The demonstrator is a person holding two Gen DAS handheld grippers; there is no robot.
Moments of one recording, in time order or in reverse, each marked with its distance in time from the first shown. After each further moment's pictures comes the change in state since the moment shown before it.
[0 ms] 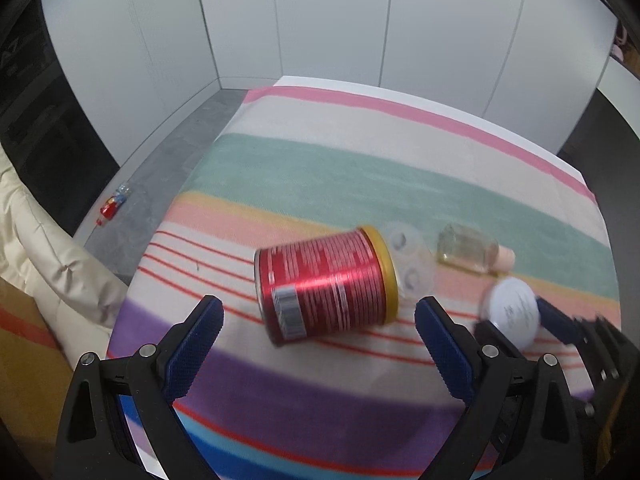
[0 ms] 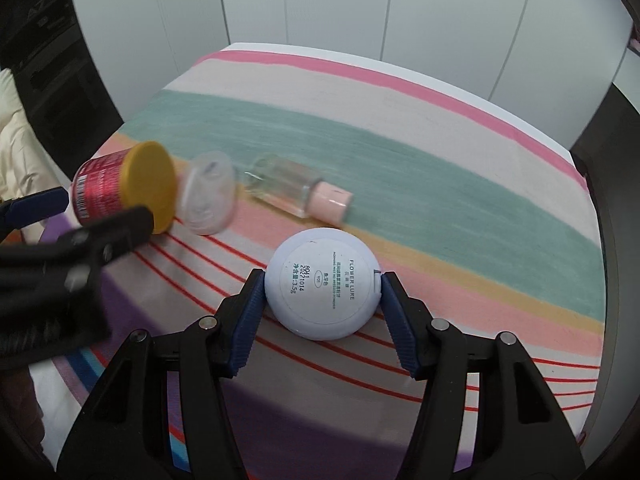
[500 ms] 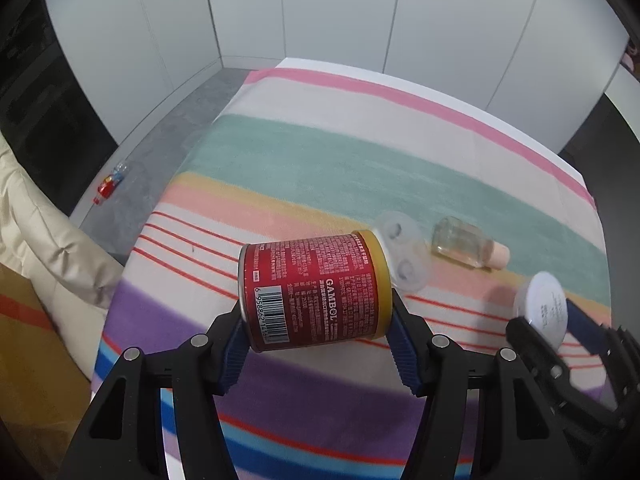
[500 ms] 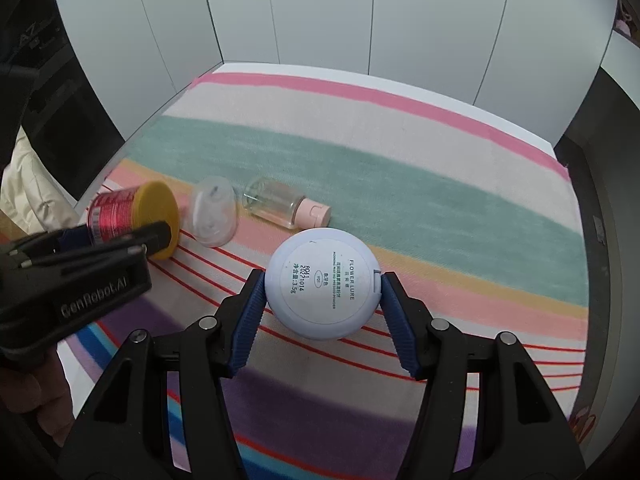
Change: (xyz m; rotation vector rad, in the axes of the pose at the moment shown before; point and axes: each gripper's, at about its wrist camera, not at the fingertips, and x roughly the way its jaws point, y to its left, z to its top) left arm -0.008 -0.004 0.000 -0.023 0.071 -0.023; right arm -0.039 -0.009 0.013 0.070 -0.011 0.024
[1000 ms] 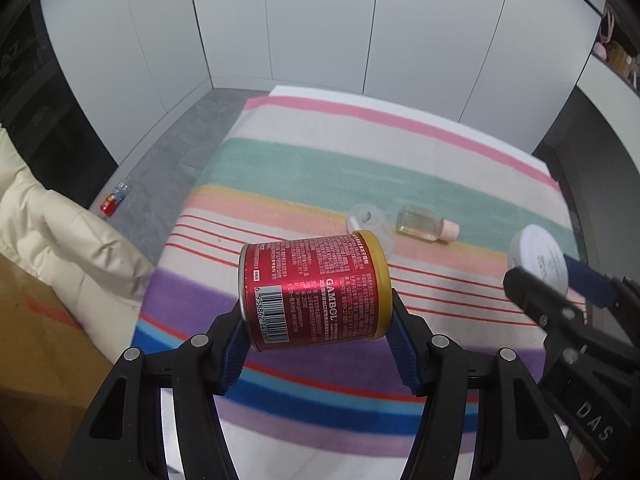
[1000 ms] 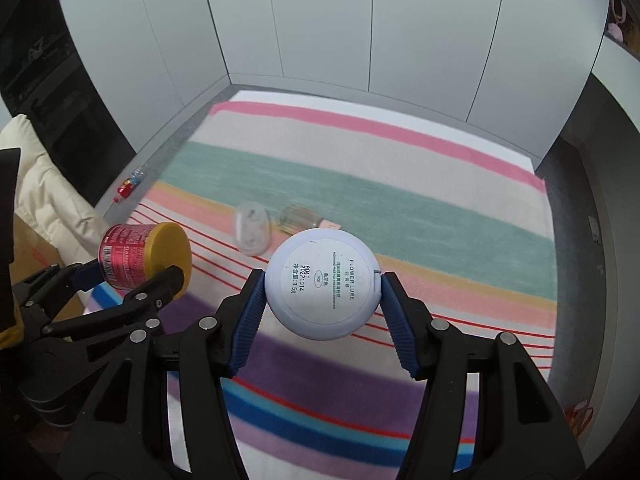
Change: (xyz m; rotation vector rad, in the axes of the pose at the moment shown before) left arm -0.073 0.004 -0.022 0.044 -0.053 -0.028; right arm -0.075 0.015 0.015 -0.008 -0.016 0.013
